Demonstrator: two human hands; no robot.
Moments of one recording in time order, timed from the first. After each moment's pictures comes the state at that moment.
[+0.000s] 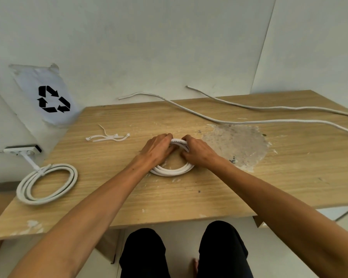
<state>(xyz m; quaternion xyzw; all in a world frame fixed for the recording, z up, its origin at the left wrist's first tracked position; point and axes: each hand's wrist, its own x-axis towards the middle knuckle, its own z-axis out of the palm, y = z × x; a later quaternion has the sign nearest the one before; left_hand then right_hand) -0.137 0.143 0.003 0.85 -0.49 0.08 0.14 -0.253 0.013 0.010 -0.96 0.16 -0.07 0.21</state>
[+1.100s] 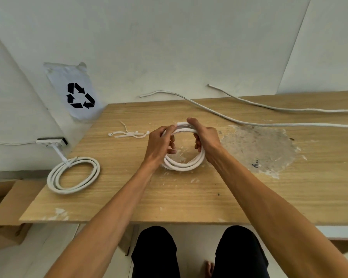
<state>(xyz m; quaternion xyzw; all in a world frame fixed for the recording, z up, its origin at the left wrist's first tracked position) -0.158 0.185 0.035 0.73 -0.20 -0.09 0.65 -0.224 0.050 0.042 -0.64 0.28 -0.20 0.69</state>
